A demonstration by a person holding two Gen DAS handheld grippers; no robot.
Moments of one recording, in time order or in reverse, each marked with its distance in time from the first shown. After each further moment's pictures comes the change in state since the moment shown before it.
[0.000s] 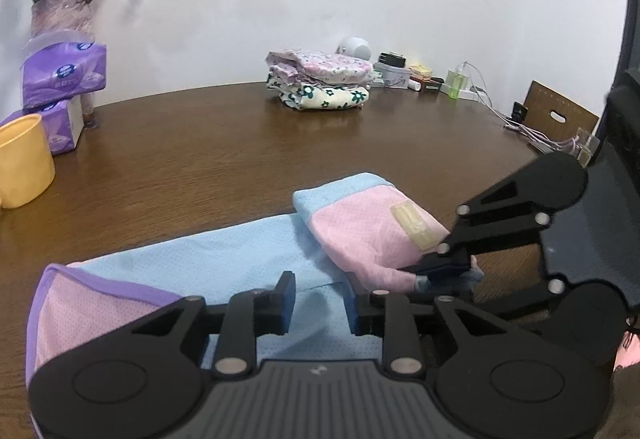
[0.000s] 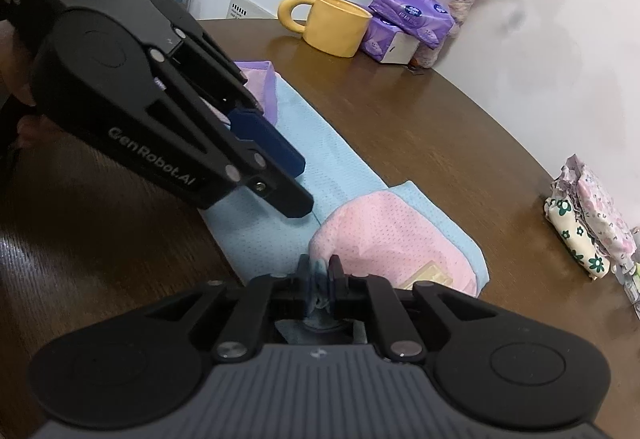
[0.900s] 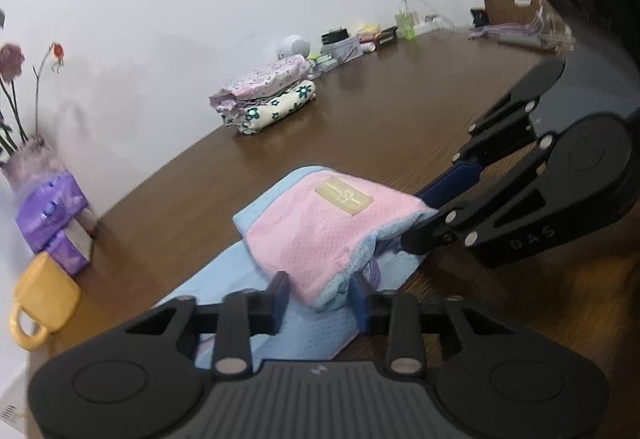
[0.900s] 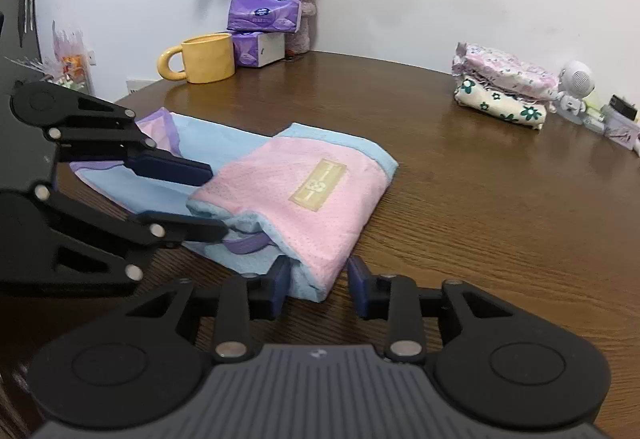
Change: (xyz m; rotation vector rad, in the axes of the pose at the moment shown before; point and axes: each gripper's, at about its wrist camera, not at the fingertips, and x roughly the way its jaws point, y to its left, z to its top) left arm 0.015 -0.105 -0.029 0.510 -0.003 0.229; right arm -0.037 -0.034 -0.082 0.510 -0.102 -0.081
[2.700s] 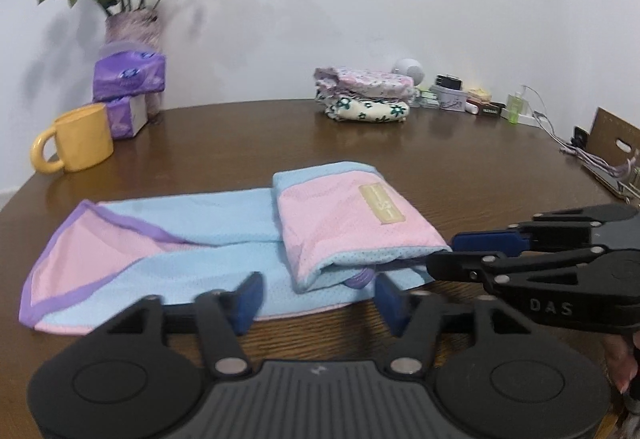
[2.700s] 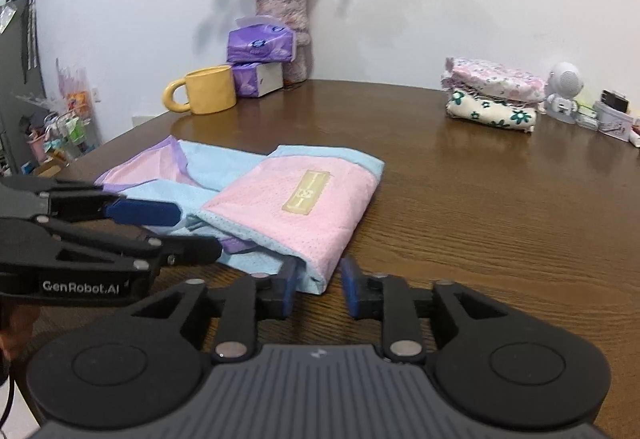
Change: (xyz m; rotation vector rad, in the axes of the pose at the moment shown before) left arm -0.022 0.007 -0.023 -0.623 -0.023 0.055; right arm -0.019 -0.007 -0.018 0.055 -0.104 0.014
